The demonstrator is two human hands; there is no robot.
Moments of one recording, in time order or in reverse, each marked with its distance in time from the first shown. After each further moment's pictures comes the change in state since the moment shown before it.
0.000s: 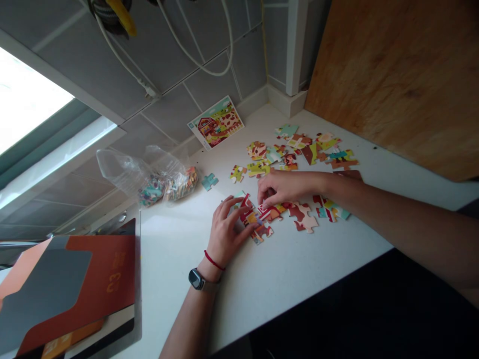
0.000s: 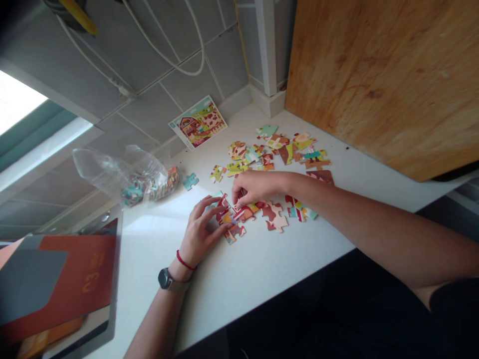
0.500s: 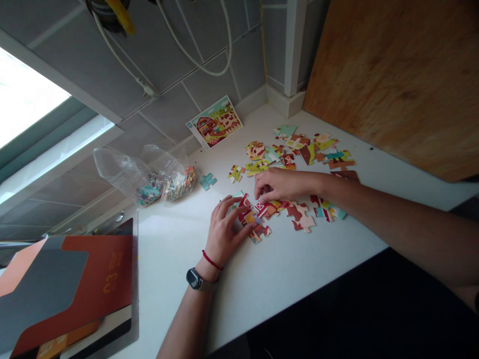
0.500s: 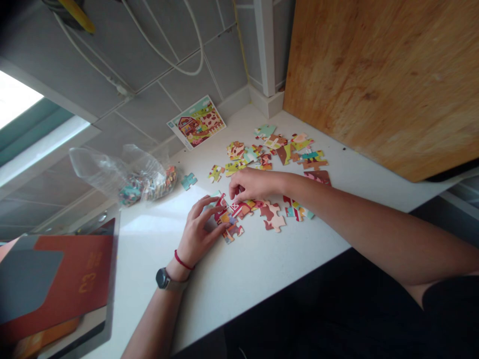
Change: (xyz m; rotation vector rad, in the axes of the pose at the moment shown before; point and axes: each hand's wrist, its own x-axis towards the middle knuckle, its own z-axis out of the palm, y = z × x) left_hand 0.000 0.001 0.000 -0.014 -0.005 -0.004; right_hand 0.001 0.004 0.002 -0.037 0.148 -0.003
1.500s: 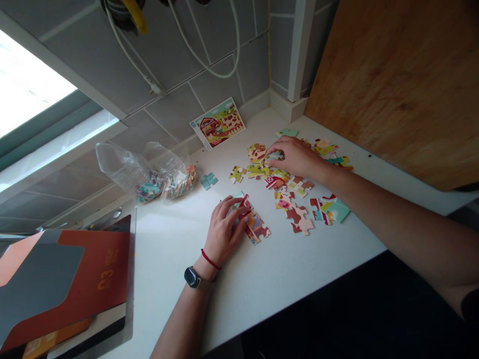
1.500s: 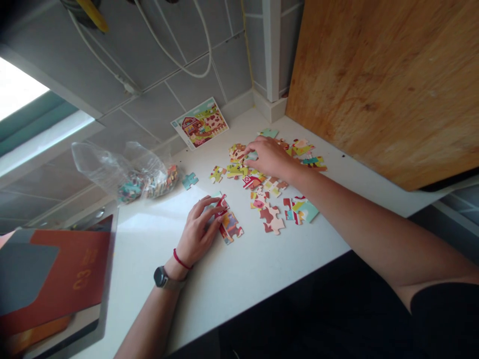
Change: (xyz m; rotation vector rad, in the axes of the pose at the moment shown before) left_hand 0.001 0.005 -0.003 -0.016 -0.013 -0.021; right_hand -0.005 0.031 -0.035 -0.333 0.574 0.364
